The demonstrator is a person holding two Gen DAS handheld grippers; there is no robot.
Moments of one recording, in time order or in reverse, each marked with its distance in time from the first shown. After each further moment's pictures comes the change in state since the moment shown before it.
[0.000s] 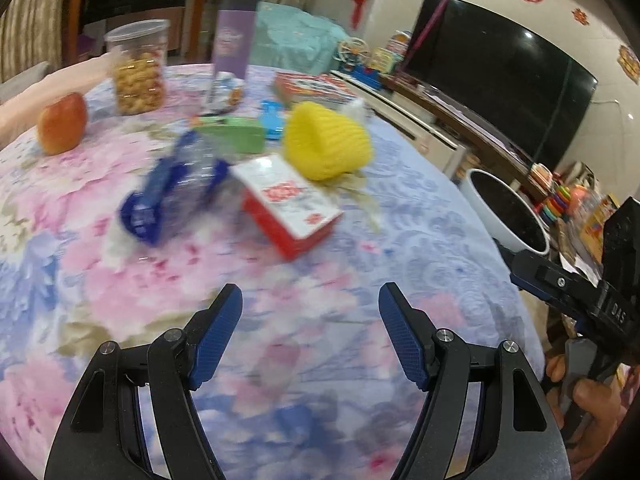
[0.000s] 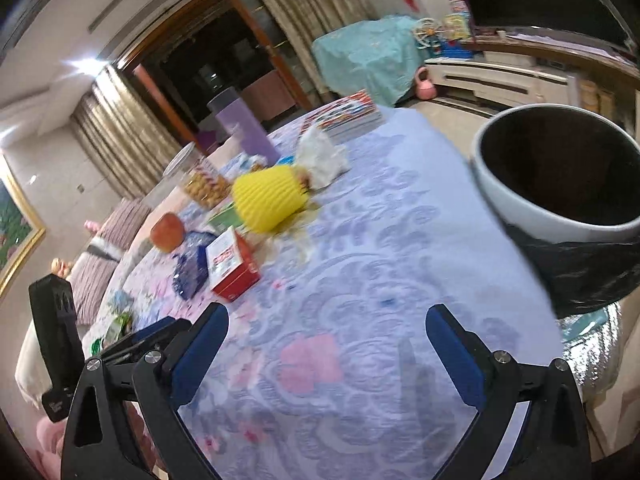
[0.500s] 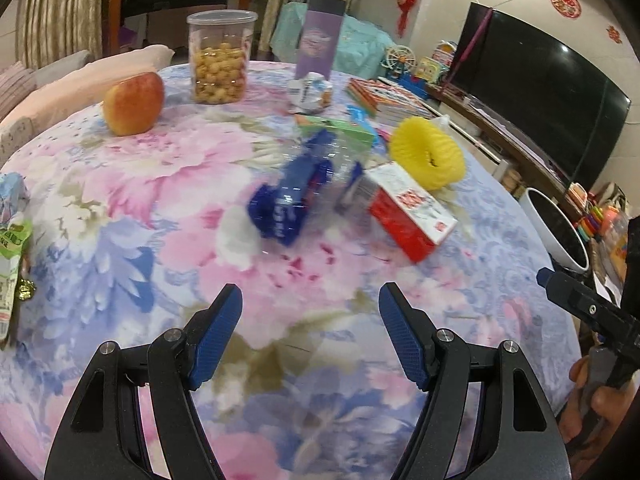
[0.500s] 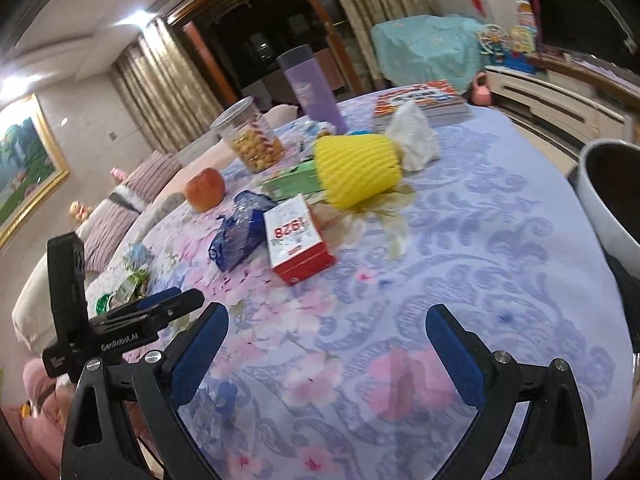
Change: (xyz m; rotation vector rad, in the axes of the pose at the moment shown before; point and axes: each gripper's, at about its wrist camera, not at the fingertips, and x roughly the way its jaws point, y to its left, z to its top) left arm -0.010 0.075 -0.002 -0.063 -0.009 0.119; right arm 0.043 0.062 -0.007 -0.190 0.063 0.085
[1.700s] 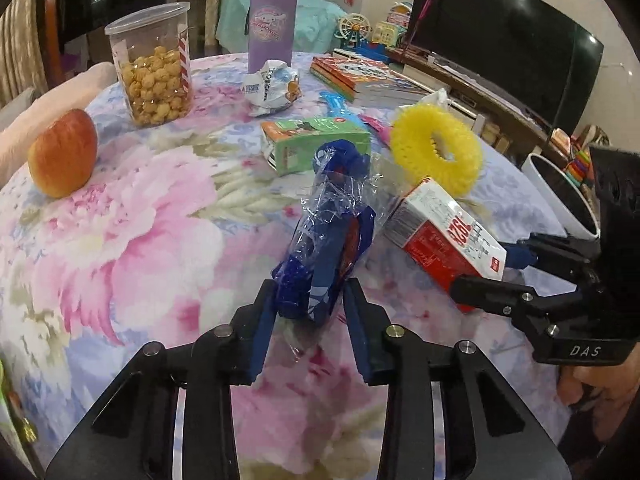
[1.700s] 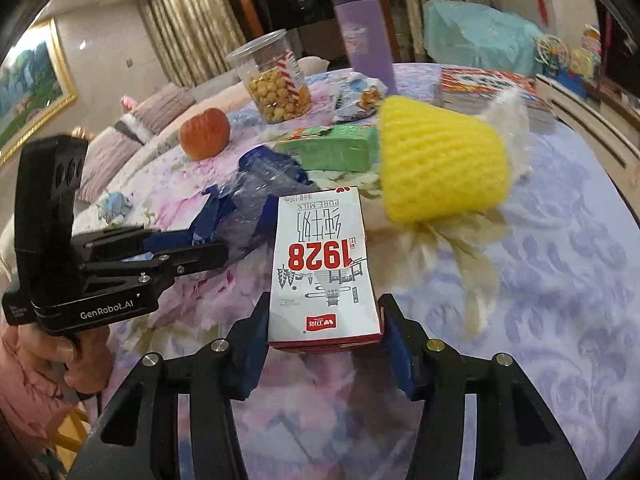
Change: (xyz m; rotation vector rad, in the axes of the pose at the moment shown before) left arm 0.059 0.002 0.050 0.193 0.086 -0.090; right arm 0.079 0.017 0.024 -0.176 0.156 -0.007
